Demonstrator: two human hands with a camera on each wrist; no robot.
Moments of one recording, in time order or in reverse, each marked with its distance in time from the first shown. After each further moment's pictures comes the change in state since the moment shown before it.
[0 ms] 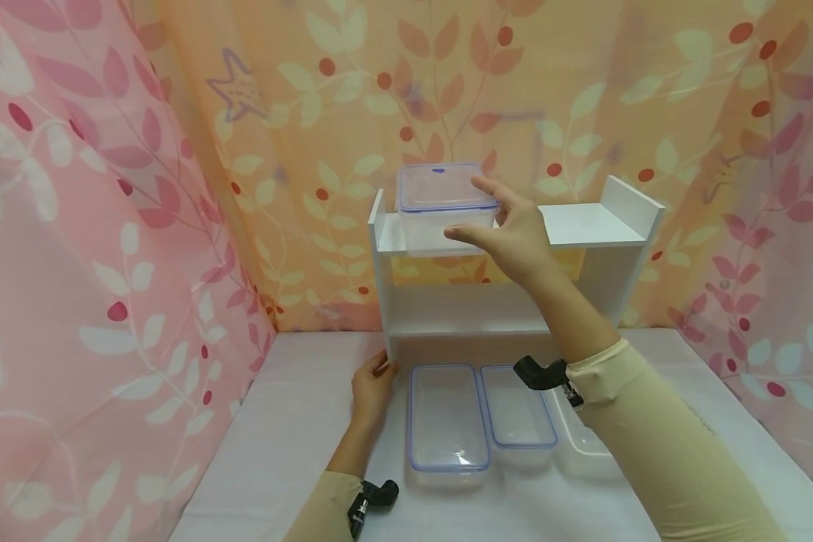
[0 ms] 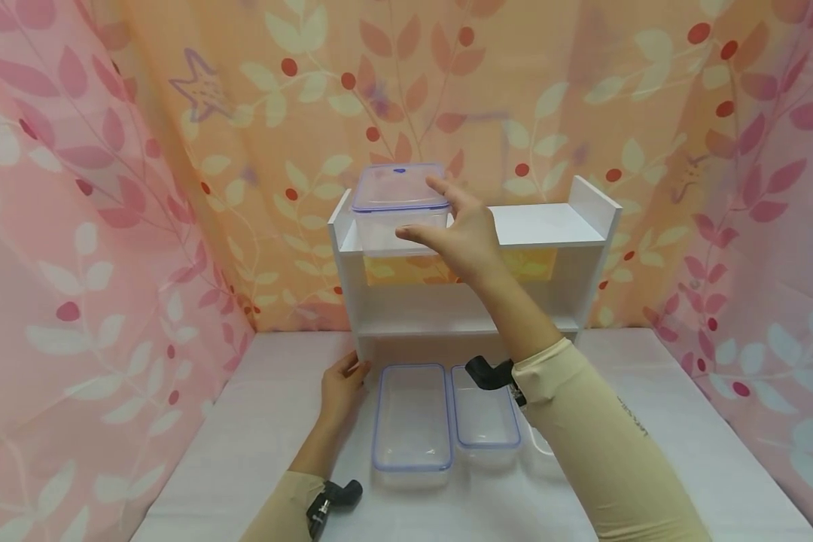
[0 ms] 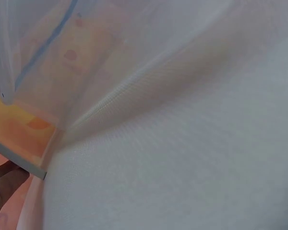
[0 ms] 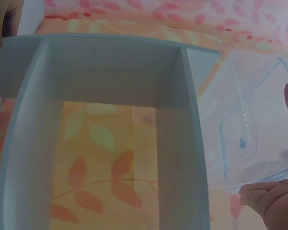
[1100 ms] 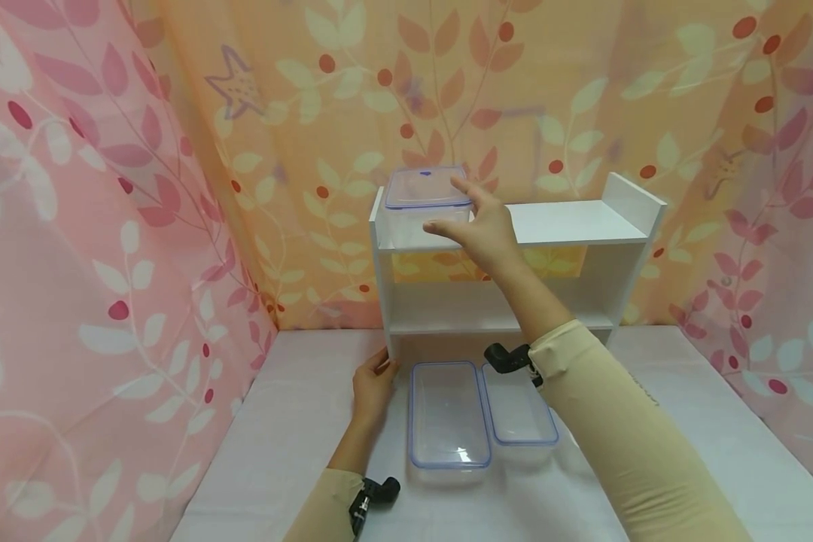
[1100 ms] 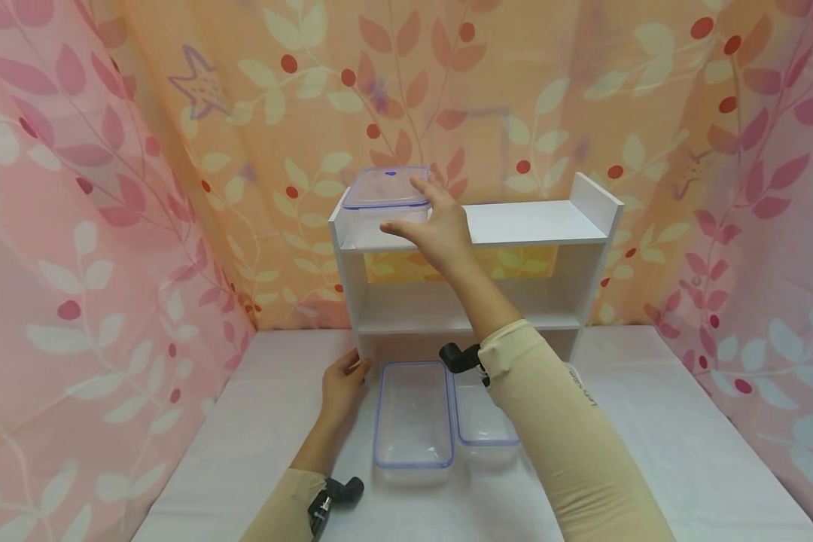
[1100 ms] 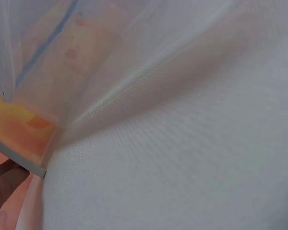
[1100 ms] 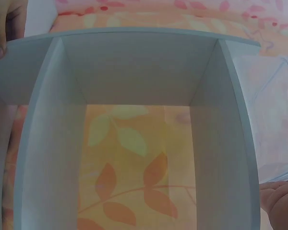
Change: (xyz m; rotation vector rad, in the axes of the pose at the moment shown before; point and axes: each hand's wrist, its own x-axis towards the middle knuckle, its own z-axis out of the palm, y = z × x) left_hand 0.001 0.001 -0.001 -0.019 -0.030 0.036; right_hand 0.030 0.025 0.037 -0.029 0.008 0.031
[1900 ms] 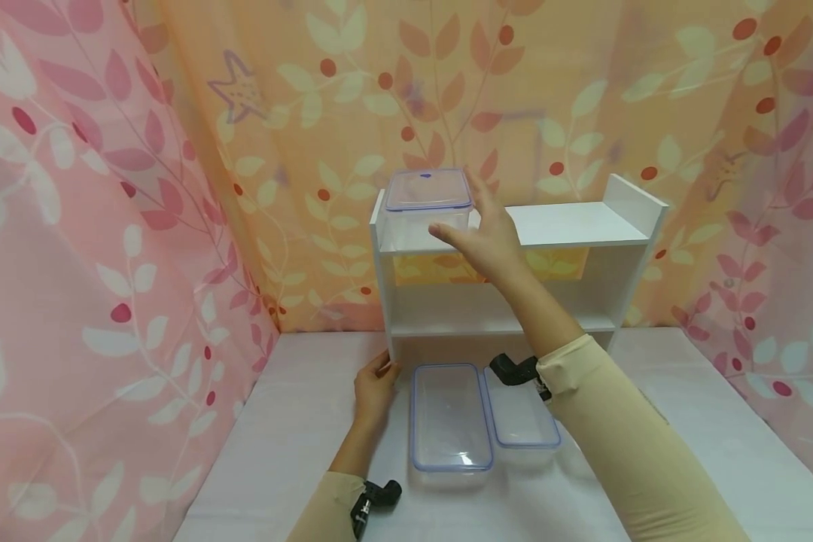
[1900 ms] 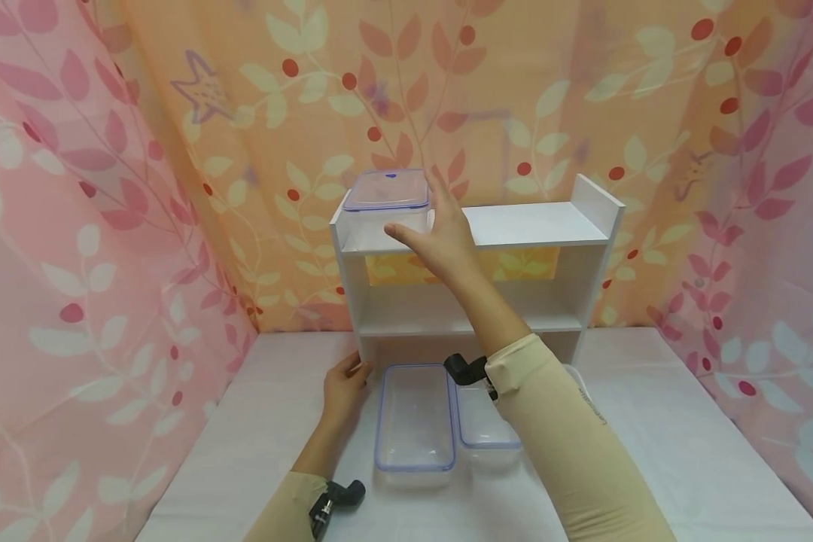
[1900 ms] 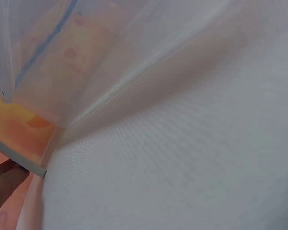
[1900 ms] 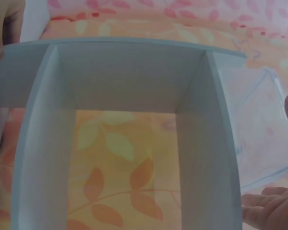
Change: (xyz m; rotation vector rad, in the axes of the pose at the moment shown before) left_hand 0.000 -0.004 0.001 -0.007 0.004 -0.026; right_hand -0.015 -0.004 -0.004 -0.103 0.019 -0.039
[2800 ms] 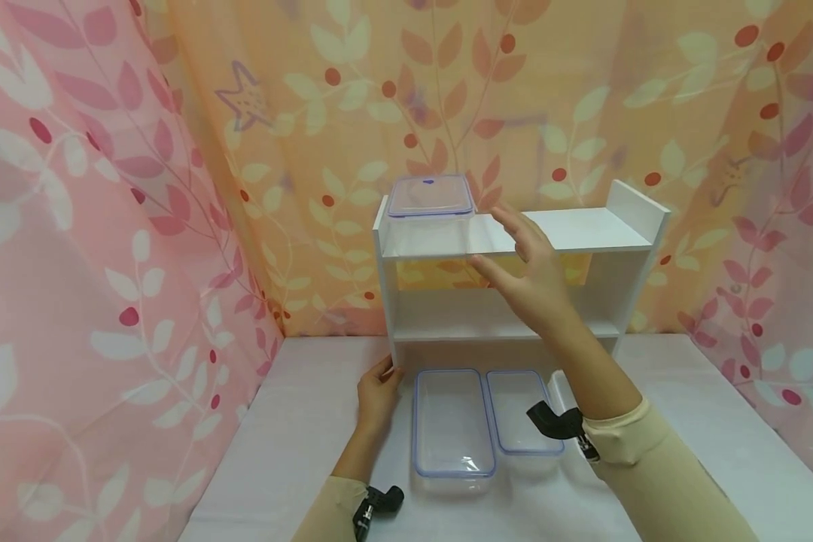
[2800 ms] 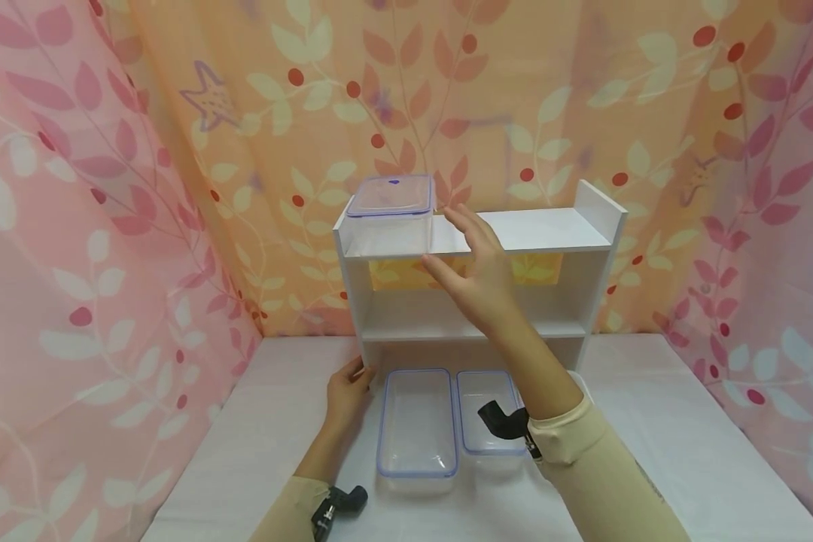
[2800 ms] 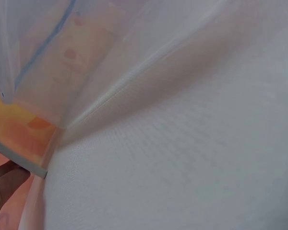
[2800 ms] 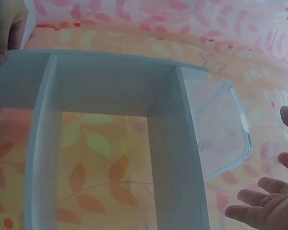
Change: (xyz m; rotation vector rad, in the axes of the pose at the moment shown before) left_hand -0.002 0.001 0.001 0.000 0.004 0.026; right_hand -0.065 0.001 -0.038 0.049 0.066 -0.182
